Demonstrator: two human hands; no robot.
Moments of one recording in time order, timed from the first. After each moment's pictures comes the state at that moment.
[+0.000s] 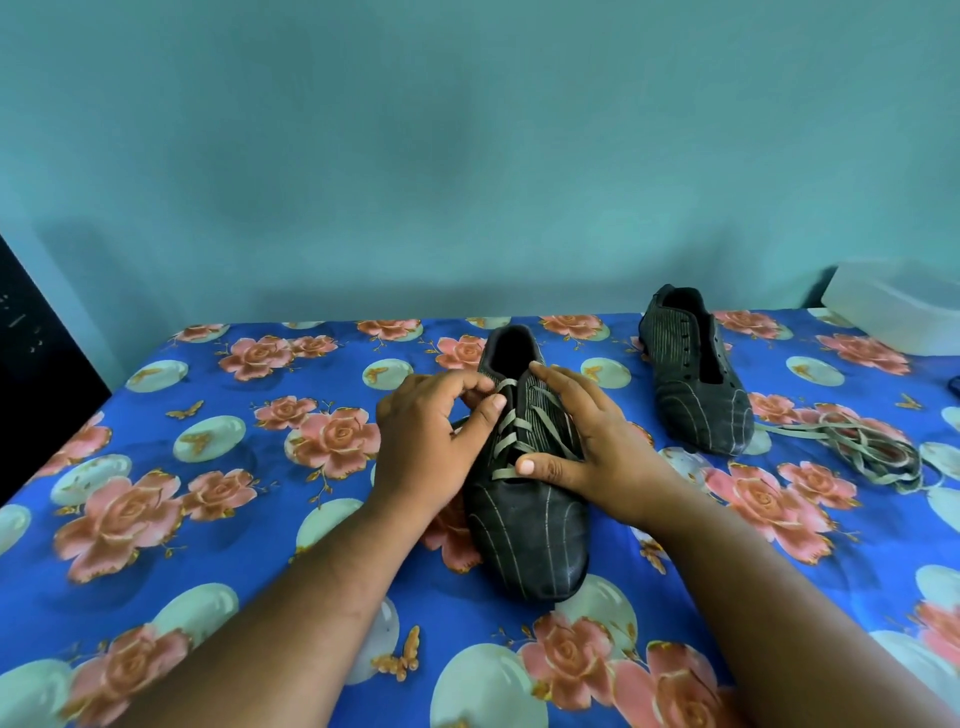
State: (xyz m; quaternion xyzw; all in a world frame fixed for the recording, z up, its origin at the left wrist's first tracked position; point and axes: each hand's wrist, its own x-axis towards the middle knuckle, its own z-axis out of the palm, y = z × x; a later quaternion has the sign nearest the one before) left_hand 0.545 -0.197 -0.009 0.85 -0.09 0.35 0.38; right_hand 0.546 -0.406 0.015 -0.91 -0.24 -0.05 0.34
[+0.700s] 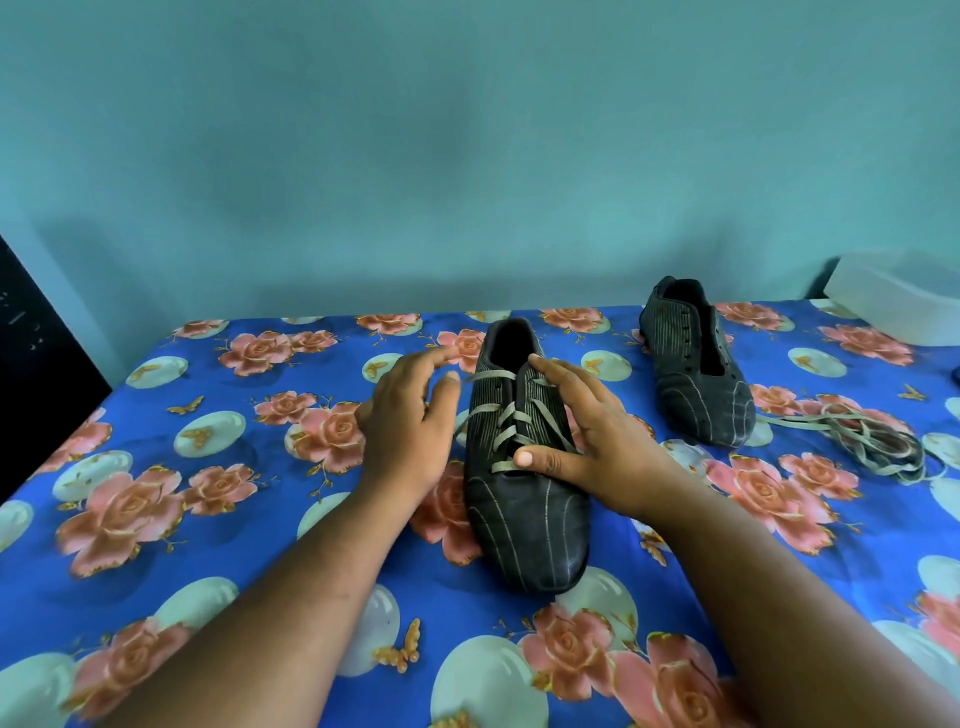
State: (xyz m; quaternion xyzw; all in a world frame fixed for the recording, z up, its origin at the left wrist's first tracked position) left_hand 0.550 -0.183 -0.009 0.85 -0.01 0.28 0.44; right_hand 0.543 -0.406 0.019 -0.91 -0.24 -0.04 0.34
